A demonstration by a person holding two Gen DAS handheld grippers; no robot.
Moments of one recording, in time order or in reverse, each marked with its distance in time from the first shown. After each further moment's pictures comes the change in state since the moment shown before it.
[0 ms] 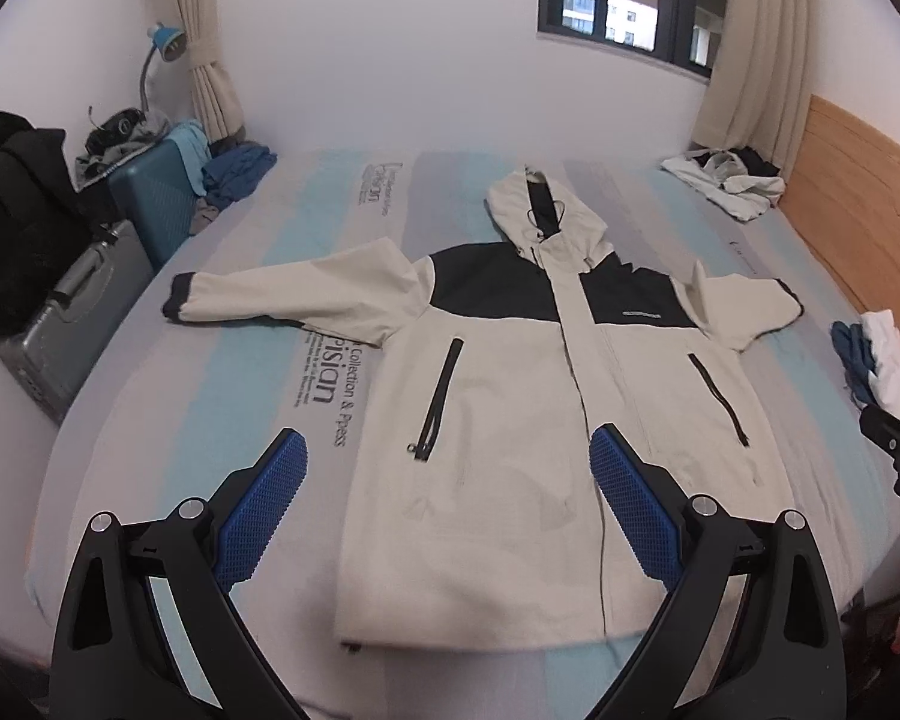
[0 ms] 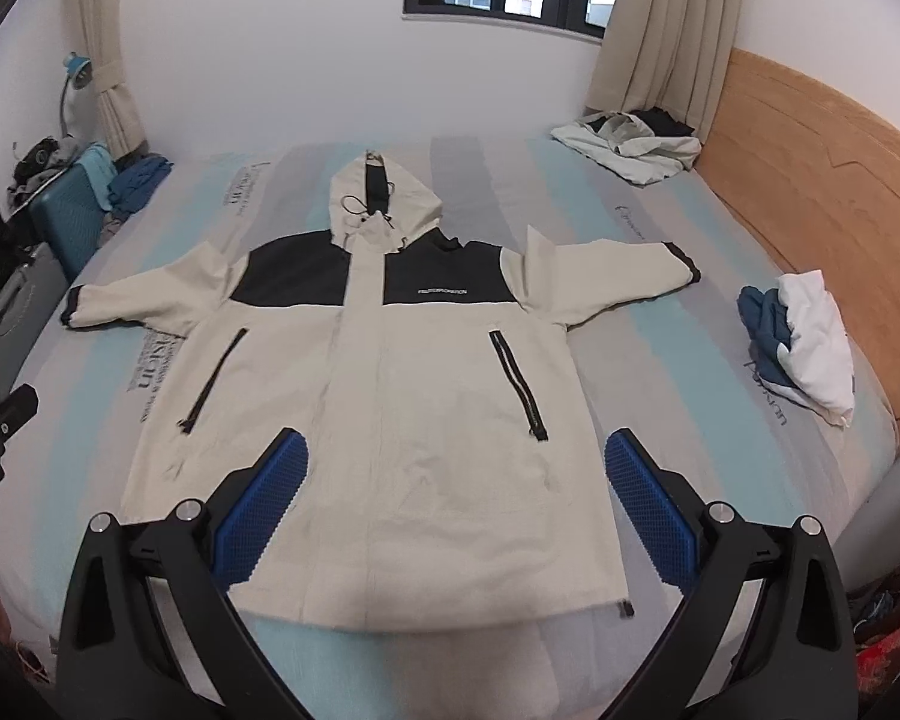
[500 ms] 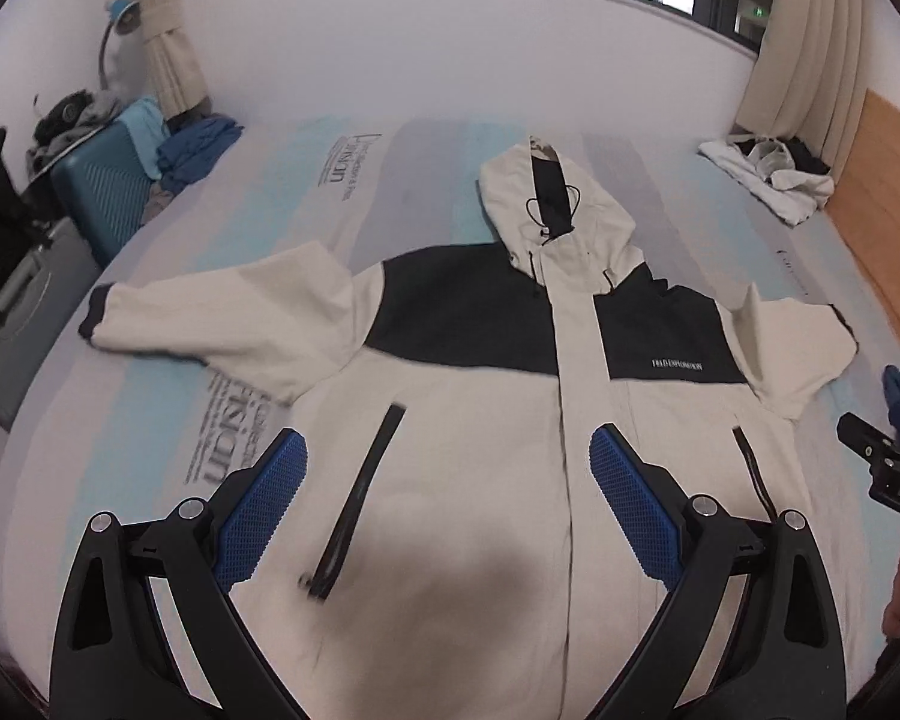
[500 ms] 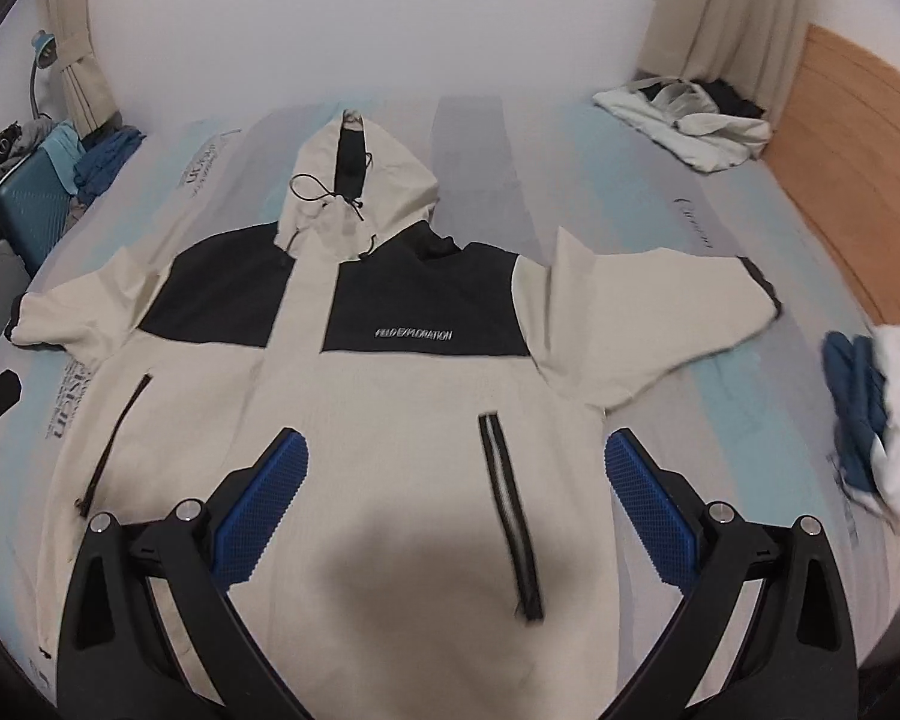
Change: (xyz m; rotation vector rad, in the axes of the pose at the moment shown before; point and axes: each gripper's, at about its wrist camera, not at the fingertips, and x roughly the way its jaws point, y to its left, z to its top) left arm 0.188 -0.076 0.090 -0.025 0.068 0.057; right arm 0.221 -0.046 0.104 -0.078 0.091 0.076
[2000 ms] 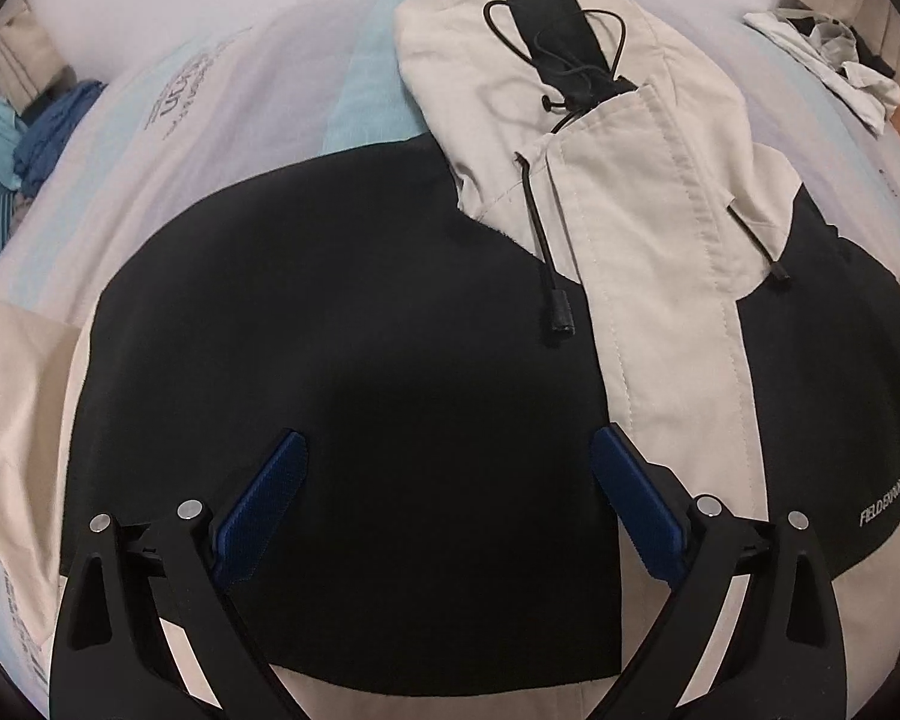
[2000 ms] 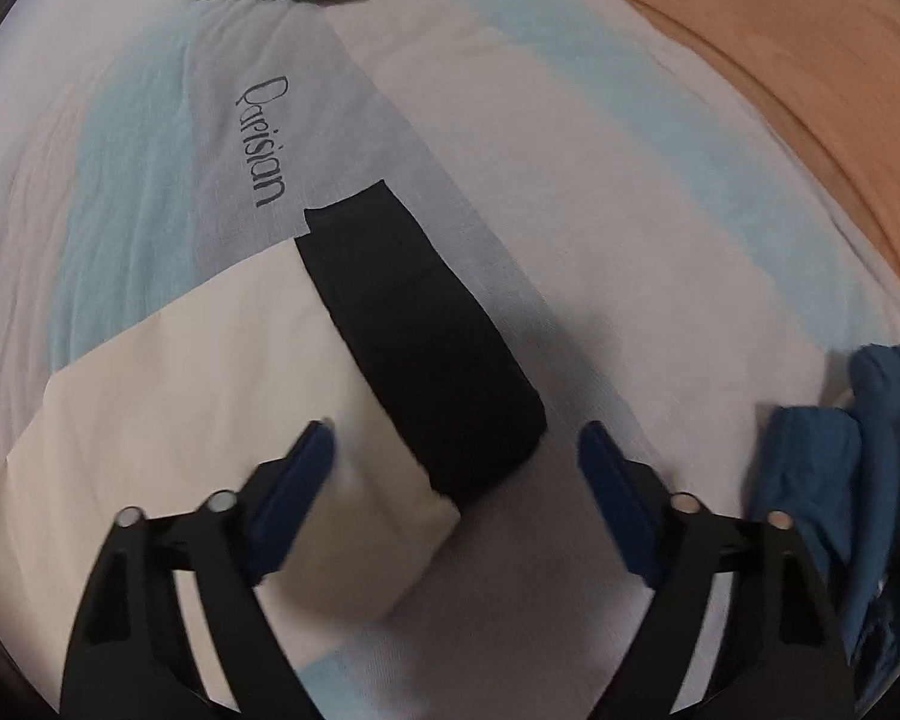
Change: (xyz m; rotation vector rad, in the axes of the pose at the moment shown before) left arm 0.334 -0.072 0.062 0.113 0.210 0.001; right arm 0.318 -0.486 0.096 0.373 0.294 -0.239
